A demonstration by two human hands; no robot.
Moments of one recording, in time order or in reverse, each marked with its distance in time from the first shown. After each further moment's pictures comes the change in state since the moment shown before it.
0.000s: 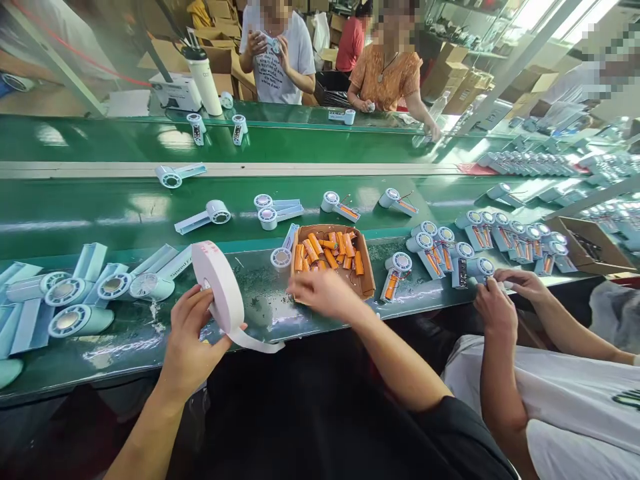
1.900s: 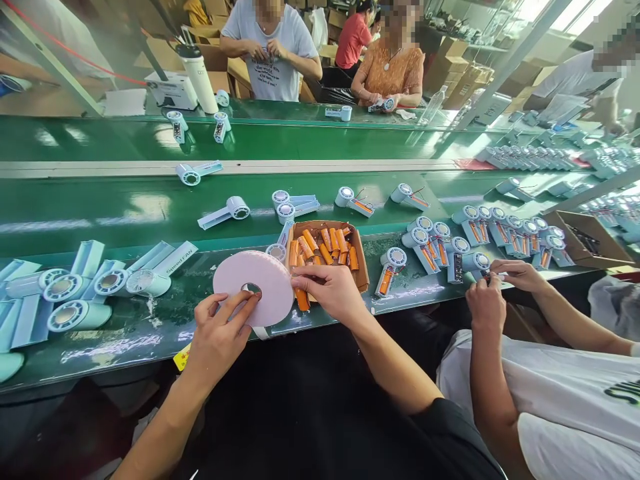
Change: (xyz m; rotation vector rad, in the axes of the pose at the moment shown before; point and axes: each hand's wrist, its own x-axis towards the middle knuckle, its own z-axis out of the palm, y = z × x) left_hand 0.001 0.026 0.023 0.328 -0.135 0.235; right_hand -0.027 -0.009 -0.006 0.663 0.386 0.162
